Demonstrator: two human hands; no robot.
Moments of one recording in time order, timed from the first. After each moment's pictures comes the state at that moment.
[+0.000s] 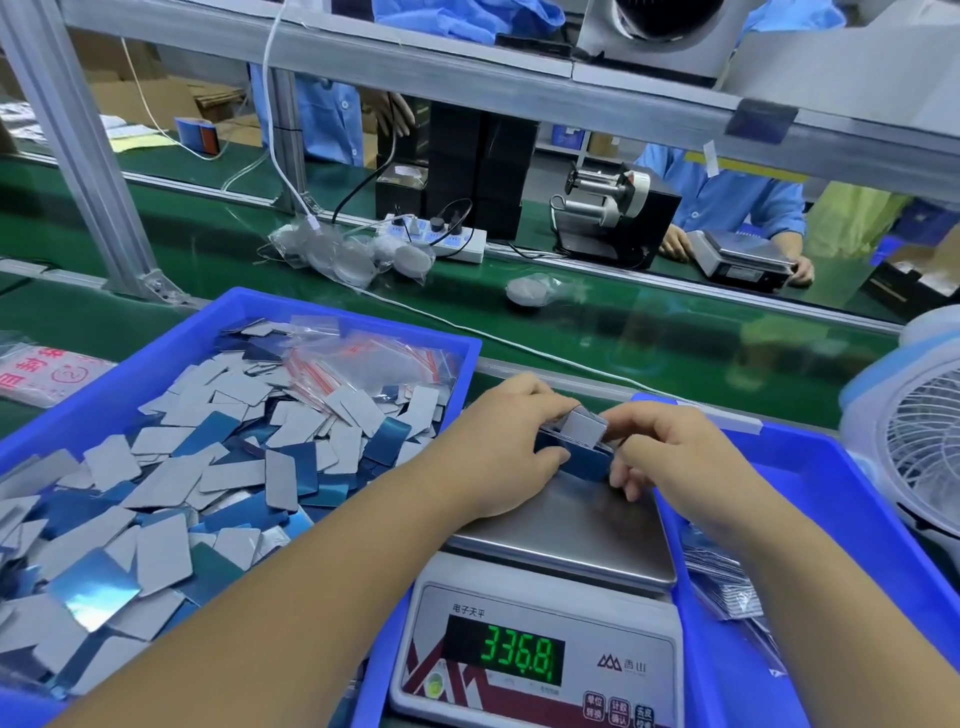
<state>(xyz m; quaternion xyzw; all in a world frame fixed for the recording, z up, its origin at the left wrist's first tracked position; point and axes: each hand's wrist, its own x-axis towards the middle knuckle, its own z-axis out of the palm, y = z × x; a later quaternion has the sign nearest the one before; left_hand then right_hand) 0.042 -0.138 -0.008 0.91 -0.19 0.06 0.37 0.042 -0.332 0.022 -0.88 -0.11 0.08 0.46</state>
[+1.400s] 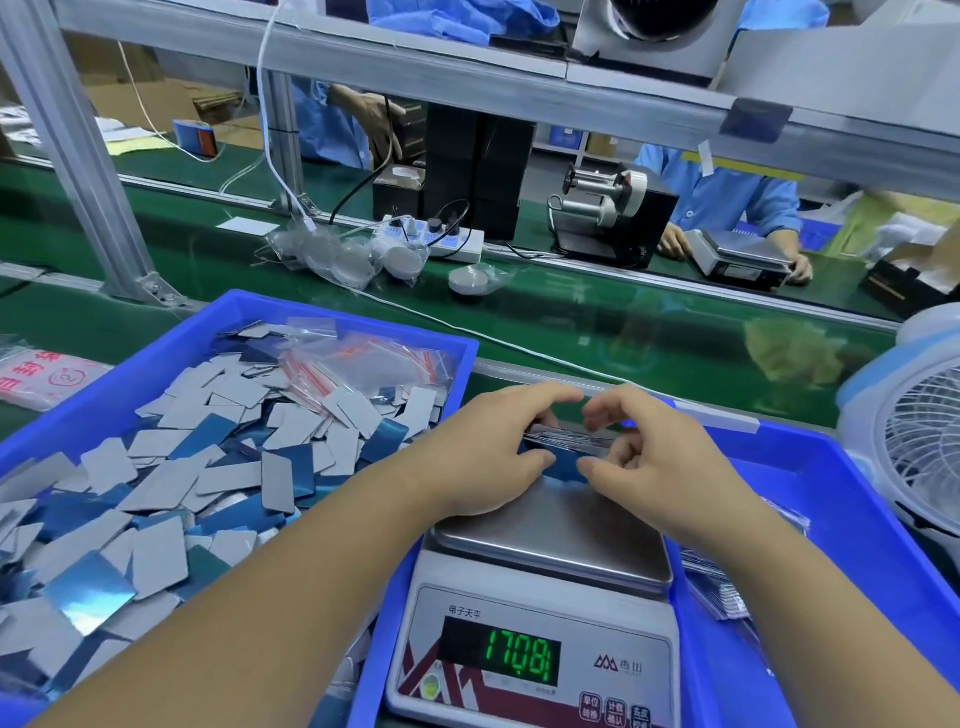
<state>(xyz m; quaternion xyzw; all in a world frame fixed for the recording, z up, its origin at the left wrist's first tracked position) 0.040 -0.127 -0.006 0.90 -0.21 0.01 0.39 0.037 -0.326 0.019 -0.93 -0.20 -0.04 0.31</state>
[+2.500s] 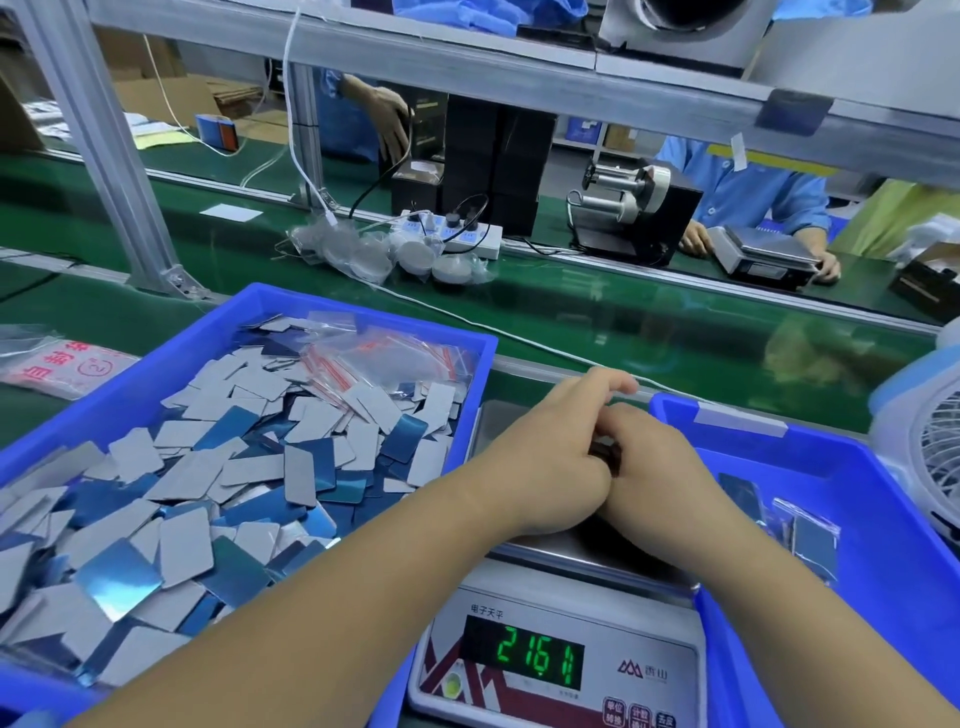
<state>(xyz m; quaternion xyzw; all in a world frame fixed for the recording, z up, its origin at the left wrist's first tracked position) 0.026 -0.159 0.007 0.83 -0.19 -0.03 0.53 0.029 -0.296 0.013 -0.93 -0.25 -0.05 0.27</state>
